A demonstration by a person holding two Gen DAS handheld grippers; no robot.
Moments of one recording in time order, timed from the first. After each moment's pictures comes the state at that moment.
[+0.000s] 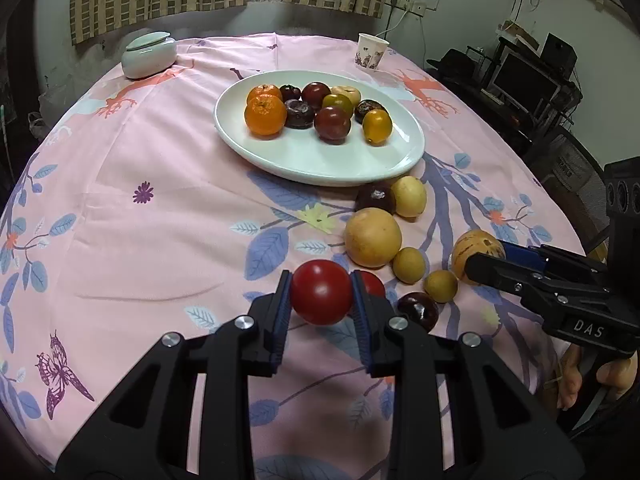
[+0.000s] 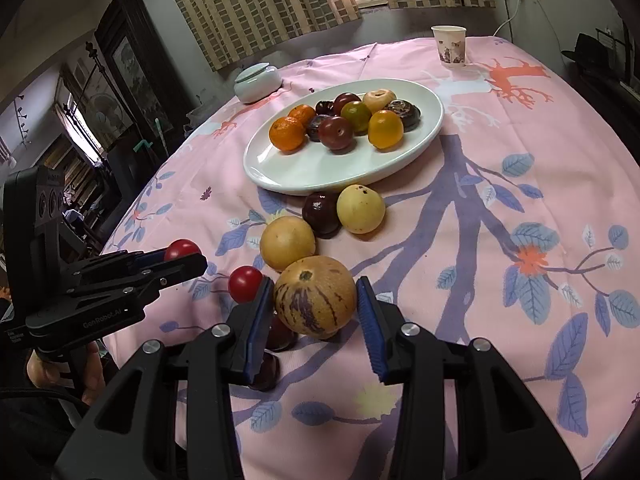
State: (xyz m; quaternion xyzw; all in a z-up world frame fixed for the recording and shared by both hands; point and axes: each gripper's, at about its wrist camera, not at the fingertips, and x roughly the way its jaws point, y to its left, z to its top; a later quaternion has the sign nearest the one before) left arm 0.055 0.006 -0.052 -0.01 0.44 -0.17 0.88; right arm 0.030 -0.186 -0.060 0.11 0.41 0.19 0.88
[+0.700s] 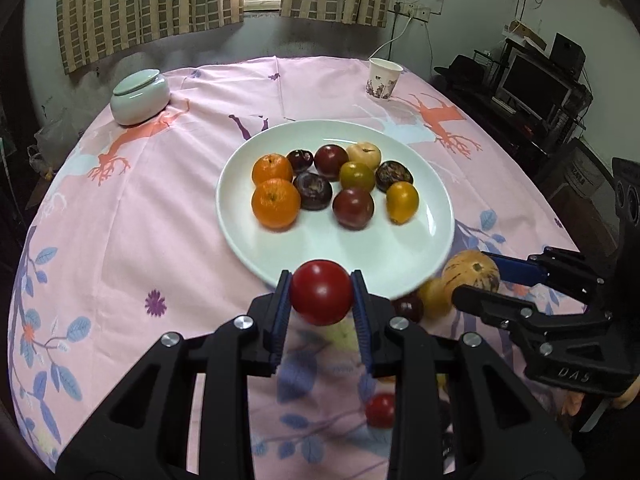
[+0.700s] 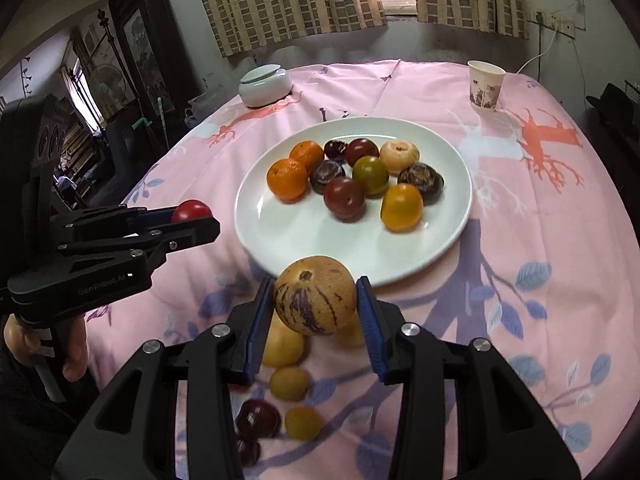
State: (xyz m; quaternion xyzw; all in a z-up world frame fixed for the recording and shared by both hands) left arm 0.156 -0.007 -0.015 0.02 0.44 -0.16 0.89; right arm 0.121 -0.160 -0.026 0.03 0.42 0.20 0.89
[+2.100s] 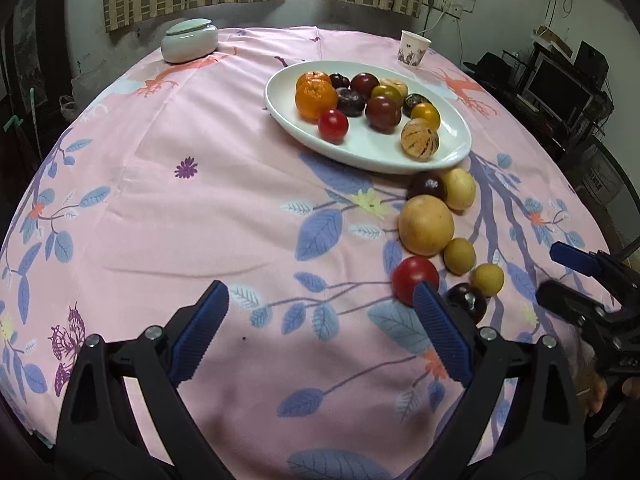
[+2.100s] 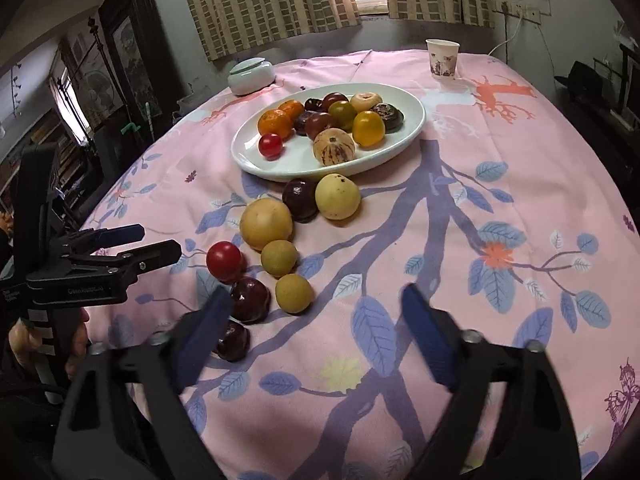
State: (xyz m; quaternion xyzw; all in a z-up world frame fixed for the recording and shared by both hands) left arm 0.052 0.026 -0.066 0.00 0.45 -0.10 0.89; right arm 0.012 -0.184 -0.063 0.04 0.41 0.17 0.90
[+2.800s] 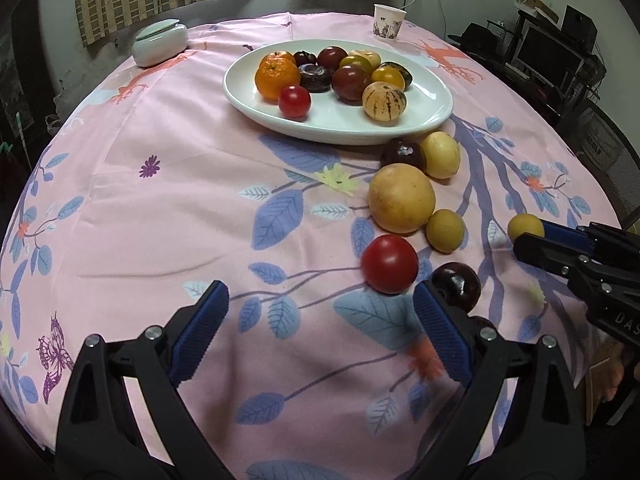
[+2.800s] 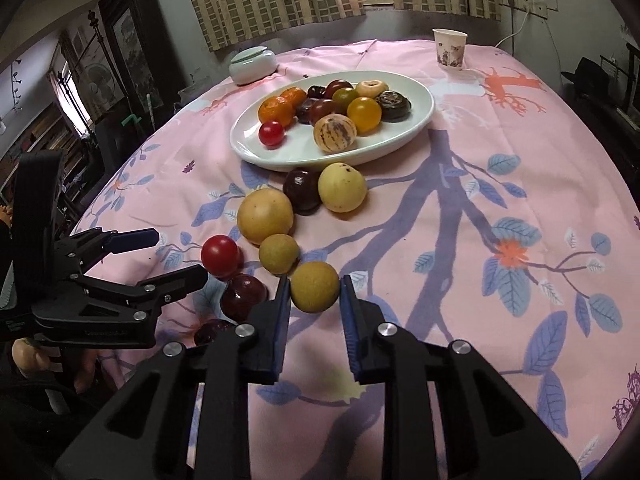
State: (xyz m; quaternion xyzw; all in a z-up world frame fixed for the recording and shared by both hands) left arm 0.053 -0.009 -0.084 0.04 0.46 -0.12 0.88; right arm 0.019 -0.186 -0.072 0.05 0.42 0.17 0.89
